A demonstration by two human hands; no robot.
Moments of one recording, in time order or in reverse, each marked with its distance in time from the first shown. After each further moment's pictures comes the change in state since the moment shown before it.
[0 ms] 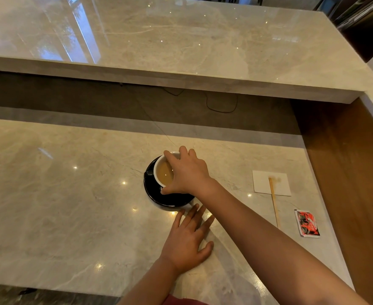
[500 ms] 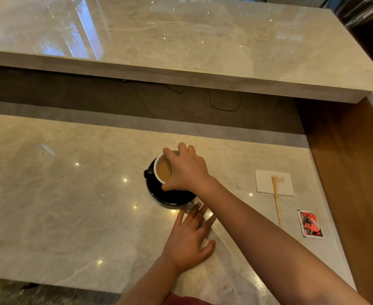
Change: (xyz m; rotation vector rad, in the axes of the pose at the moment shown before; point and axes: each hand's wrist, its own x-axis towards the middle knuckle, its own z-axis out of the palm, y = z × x) left_hand 0.000 -0.001 0.001 0.017 0.009 0.010; right_hand 0.006 -0.006 0.000 0.024 0.036 -0.016
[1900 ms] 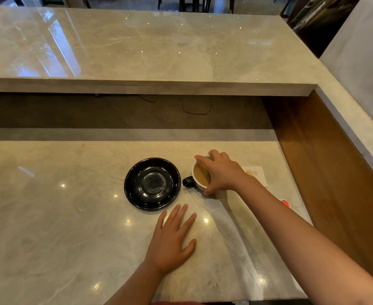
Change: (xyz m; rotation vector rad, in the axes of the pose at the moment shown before) left_hand -0.002 -0.001 0.008 0.028 -0.064 -0.055; right_hand -0.061 0.133 -0.016 -0.094 -0.113 0.162
